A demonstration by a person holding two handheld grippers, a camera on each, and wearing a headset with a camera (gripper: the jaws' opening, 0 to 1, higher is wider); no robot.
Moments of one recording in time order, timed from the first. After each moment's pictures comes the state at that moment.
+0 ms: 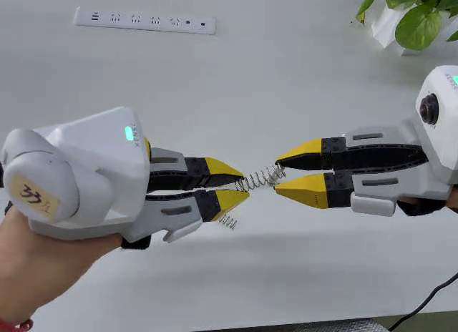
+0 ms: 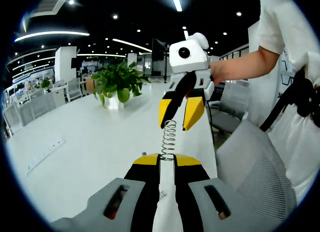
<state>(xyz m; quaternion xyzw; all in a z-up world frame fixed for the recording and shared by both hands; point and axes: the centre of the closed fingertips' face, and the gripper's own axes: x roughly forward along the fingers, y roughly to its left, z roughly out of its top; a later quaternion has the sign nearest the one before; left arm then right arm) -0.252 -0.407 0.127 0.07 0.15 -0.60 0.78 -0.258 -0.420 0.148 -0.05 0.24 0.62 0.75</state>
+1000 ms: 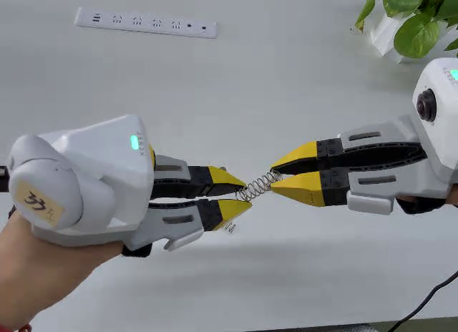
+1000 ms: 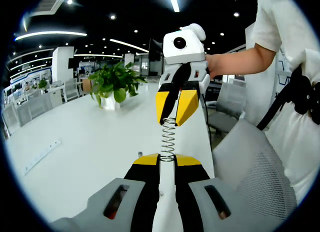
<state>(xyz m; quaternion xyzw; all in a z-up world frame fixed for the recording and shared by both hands) -0.257 -0.408 0.123 0.07 0.15 -0.61 0.77 -0.262 -0.412 0.156 -0.09 0.25 0.63 0.73</state>
